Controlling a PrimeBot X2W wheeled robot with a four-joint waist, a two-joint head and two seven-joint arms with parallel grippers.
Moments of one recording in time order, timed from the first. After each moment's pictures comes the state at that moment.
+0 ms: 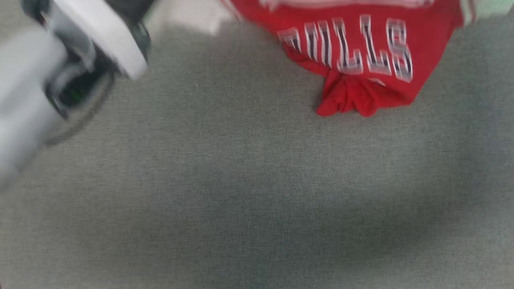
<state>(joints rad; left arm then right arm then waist) -1.33 0.68 -1.16 0.42 -1.32 -0.13 -0.18 -0.96 -0.43 -0.03 0.28 0.79 0.13 0.57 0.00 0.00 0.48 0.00</state>
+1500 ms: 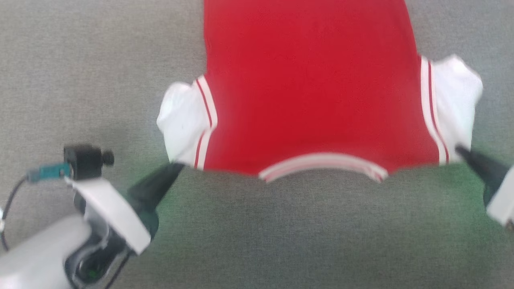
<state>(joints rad) -0.66 0.85 -1.06 0.06 -1.47 -0.13 -0.26 -0.22 -0.49 -0.07 -0.02 0.83 0.13 0.64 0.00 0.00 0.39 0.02</state>
